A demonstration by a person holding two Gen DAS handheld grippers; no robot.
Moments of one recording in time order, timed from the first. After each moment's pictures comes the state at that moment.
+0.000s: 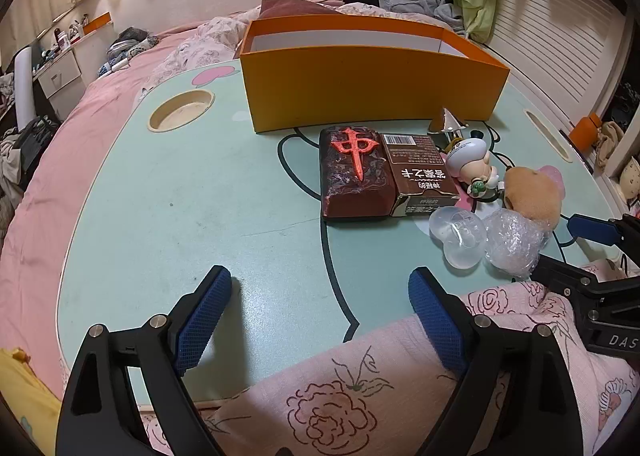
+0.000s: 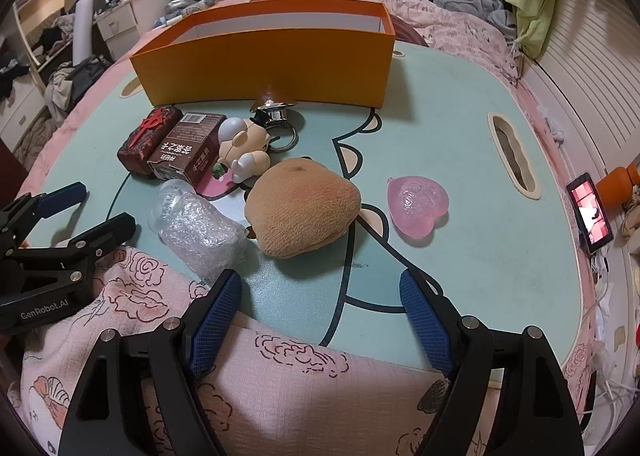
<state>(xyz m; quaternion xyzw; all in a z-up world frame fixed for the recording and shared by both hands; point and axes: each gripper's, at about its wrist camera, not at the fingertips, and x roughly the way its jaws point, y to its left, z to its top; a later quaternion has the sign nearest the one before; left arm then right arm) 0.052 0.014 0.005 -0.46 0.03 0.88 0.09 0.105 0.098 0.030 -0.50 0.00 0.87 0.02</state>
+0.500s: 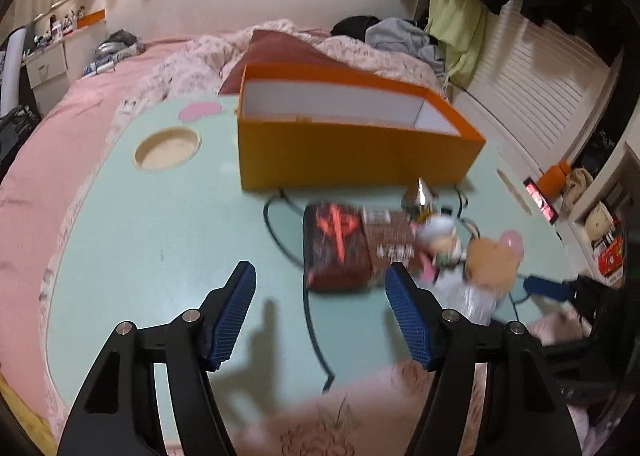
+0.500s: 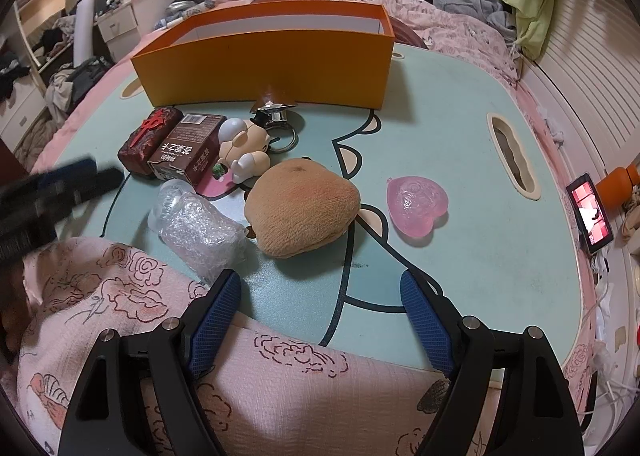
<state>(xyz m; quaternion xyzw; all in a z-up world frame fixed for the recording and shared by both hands) 0.030 0.000 0.037 -0.41 -0.03 0.90 0.14 0.105 0.095 0.035 -0.49 0.00 0.87 0.02</state>
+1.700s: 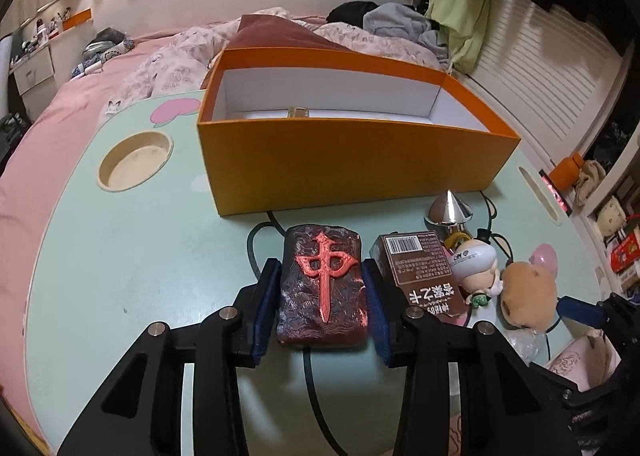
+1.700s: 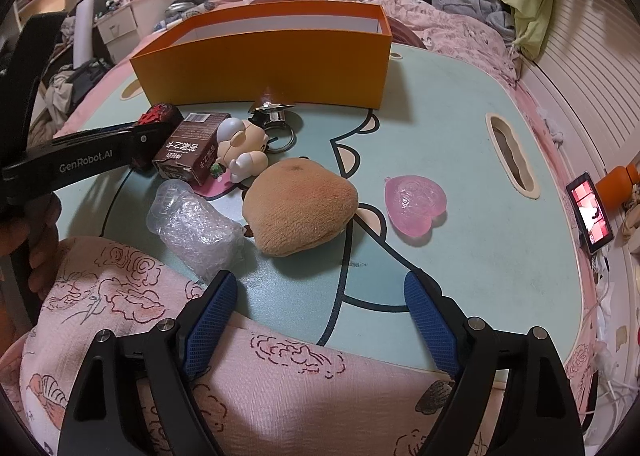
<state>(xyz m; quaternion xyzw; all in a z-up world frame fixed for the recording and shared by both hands) -0.012 0.012 0.010 -0.43 -0.02 0.89 0.14 0.106 0.095 0.033 -0.49 0.01 0.87 0.02</state>
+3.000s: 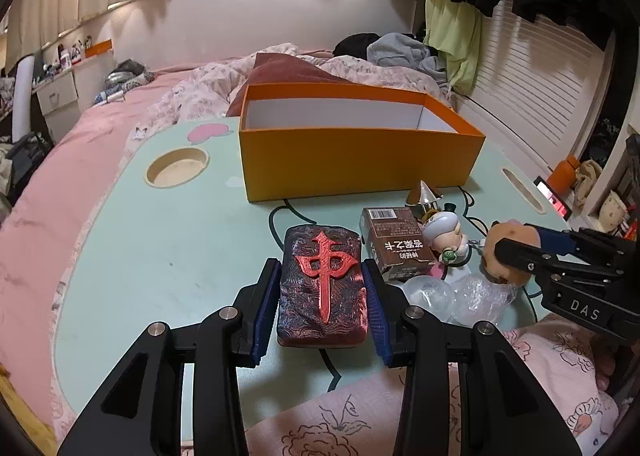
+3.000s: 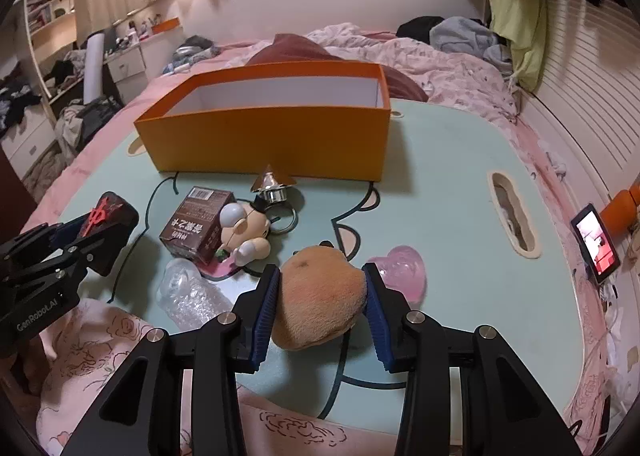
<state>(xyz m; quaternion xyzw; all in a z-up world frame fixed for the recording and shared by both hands) 0.050 0.008 0.031 -0.37 0.00 0.92 0.12 0.086 0.102 0.048 -0.41 0.02 0.91 0.02</state>
